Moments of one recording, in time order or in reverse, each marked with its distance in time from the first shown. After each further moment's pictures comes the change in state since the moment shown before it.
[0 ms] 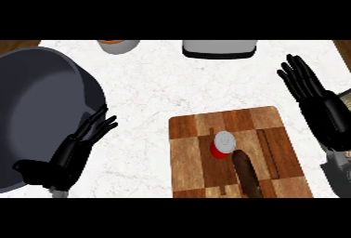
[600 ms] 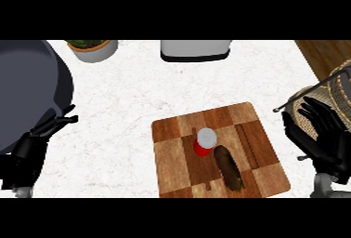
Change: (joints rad) left arm 0.030 0.147 0.125 0.043 -0.164 0.161 0.017; right arm 0.228 0.215 -0.118 0.033 0.160 -0.608 0.097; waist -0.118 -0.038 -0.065
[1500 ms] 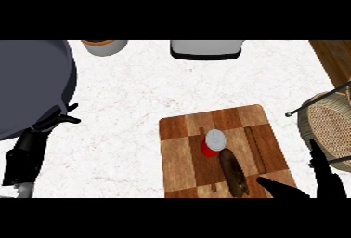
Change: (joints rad) left arm -0.033 0.020 -0.026 -0.008 -0.073 0.043 0.057; right arm 0.268 -0.196 0.318 -0.255 0.457 -0.118 0.649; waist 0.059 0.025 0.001
